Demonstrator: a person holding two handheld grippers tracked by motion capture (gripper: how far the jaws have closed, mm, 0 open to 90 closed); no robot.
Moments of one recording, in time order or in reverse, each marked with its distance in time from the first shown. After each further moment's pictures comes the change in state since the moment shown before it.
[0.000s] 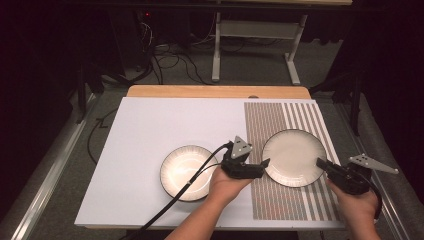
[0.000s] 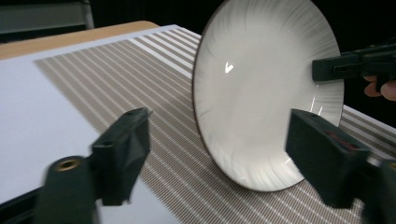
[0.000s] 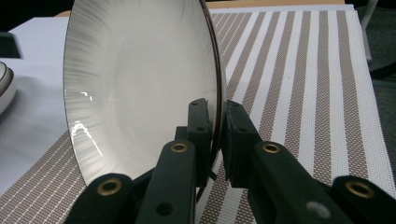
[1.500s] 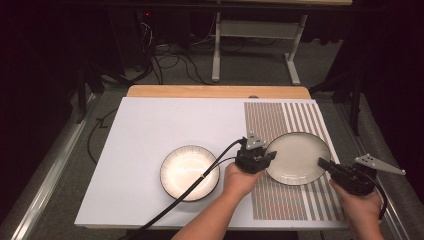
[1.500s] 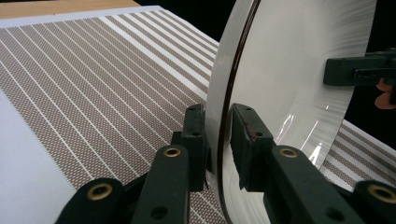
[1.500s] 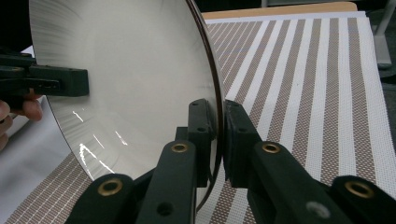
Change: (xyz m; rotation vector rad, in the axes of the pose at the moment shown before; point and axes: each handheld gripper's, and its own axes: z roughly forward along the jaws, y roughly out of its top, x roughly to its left) left arm -0.009 0.009 0.047 0.068 -0.063 -0.091; right arm -0.003 0.003 -0.009 -0.028 0.062 0.016
